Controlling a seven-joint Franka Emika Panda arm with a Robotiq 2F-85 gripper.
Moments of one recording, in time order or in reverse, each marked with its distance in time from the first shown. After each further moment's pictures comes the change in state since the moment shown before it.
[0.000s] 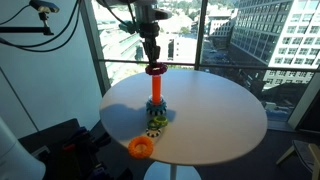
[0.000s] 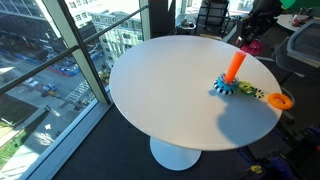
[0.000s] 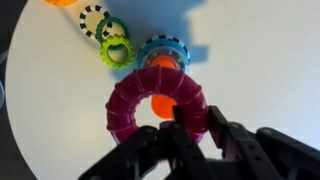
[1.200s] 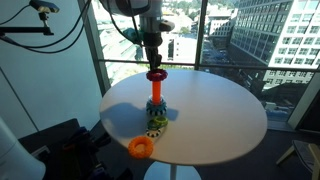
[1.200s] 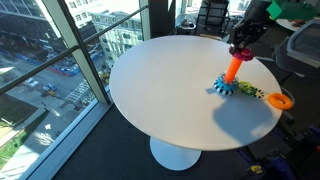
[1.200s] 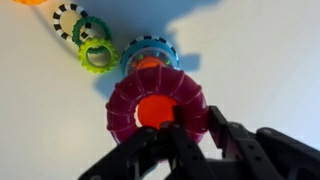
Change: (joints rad) arm 0.000 0.075 -0.009 0.006 0.104 0.059 -0.060
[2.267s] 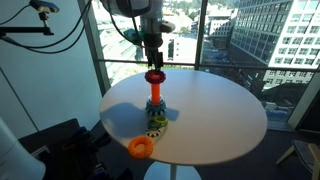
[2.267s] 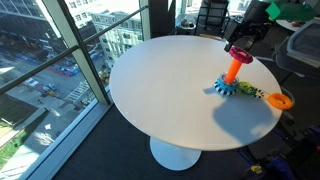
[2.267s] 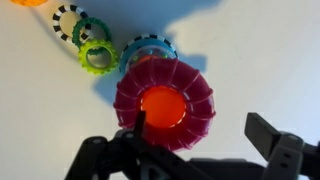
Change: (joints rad) arm 0.001 0.007 -0.005 0.002 0.005 0.000 0.000
